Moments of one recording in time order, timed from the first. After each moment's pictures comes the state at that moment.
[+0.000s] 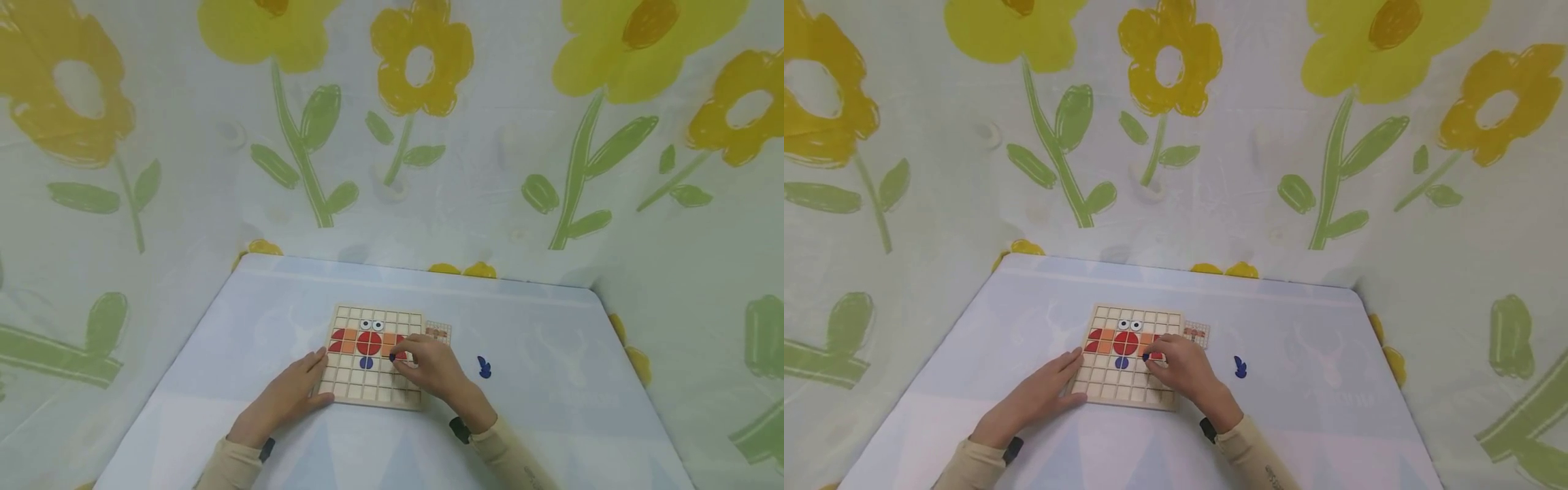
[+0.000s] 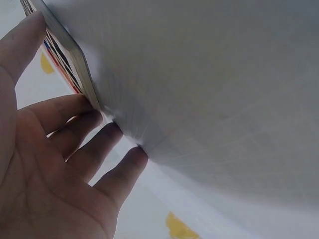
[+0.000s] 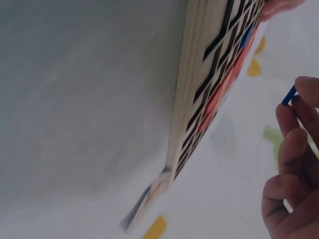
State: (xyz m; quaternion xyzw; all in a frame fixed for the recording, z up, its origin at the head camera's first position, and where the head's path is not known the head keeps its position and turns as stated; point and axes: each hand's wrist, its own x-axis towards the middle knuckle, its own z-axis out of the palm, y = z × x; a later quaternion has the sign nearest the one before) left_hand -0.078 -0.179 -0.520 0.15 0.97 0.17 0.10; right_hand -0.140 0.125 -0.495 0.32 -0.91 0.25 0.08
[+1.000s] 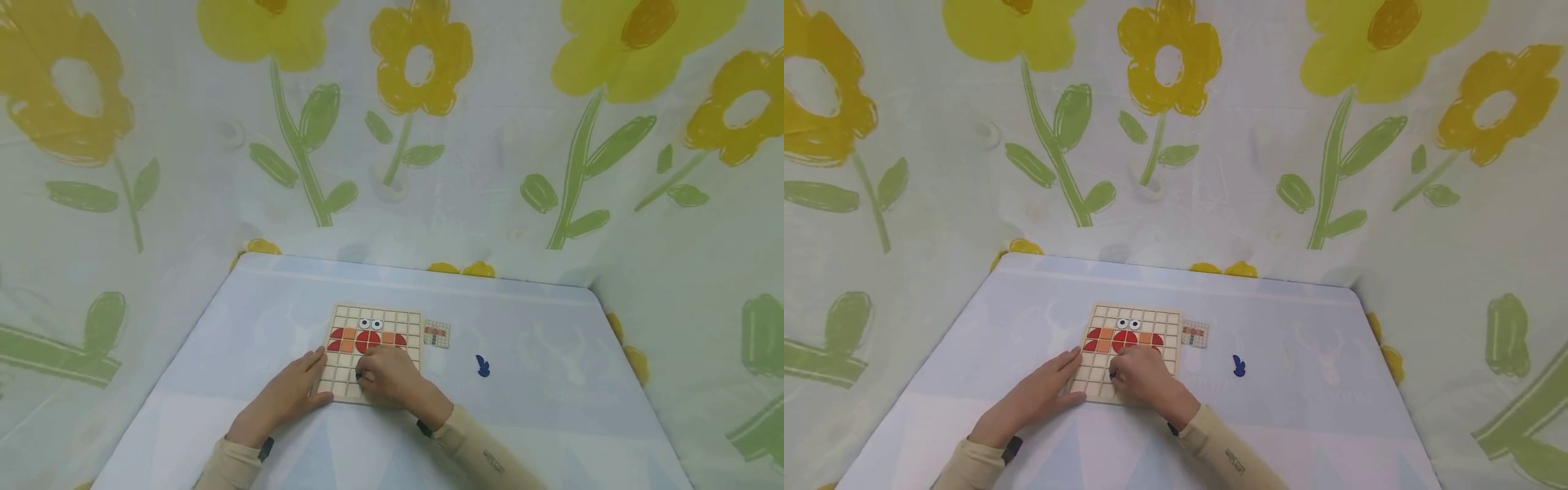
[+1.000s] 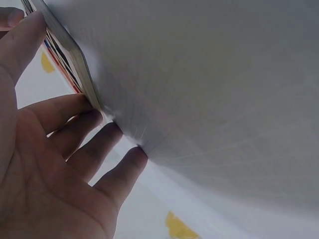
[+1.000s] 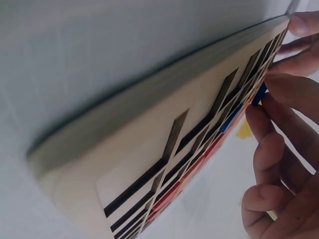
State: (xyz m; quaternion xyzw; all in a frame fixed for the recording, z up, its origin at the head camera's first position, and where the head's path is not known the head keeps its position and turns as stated) left_hand -0.078 -0.181 -0.520 0.17 0.97 0.17 0.08; right_hand -0.132 0.059 -0.503 0.39 -0.91 0.14 0.01
